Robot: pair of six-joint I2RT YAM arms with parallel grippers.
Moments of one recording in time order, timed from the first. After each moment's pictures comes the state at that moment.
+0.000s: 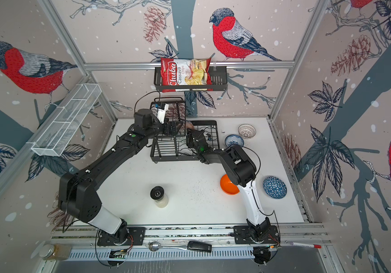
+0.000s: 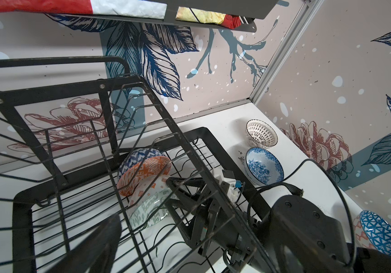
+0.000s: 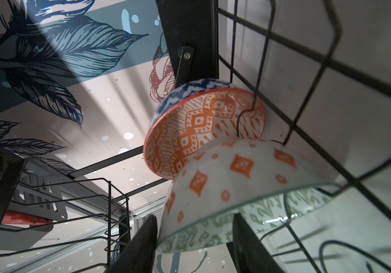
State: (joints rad) left arm -0.39 1.59 1.36 -0.12 0.28 -0.16; right arm 0.65 2.22 1.33 0.67 0.10 1.83
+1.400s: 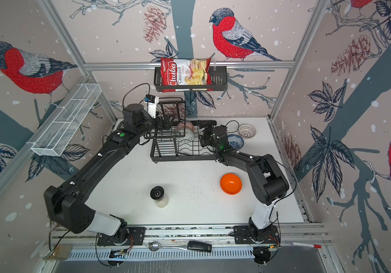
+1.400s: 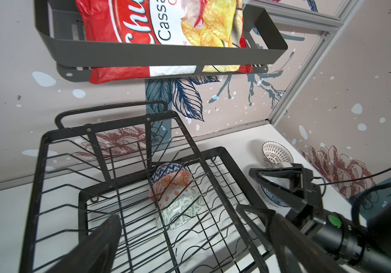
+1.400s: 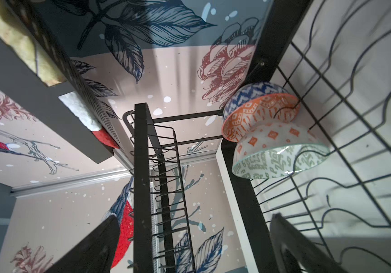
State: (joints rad) left arm -0.40 1.46 1.45 -0.28 0.12 -0.16; right arm 0.49 1.74 1.04 0.55 -0.20 1.50
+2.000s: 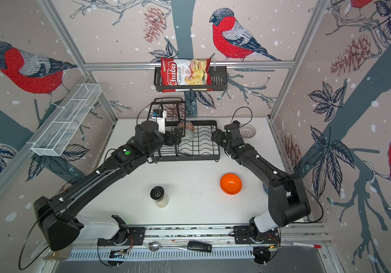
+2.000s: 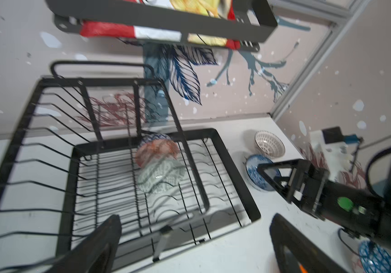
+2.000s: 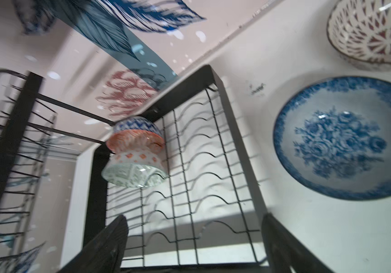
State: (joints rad) left arm -0.75 1.34 1.28 -0.32 -0.25 -0.34; right arm 0.40 1.52 1.02 -0.14 0.01 0.72
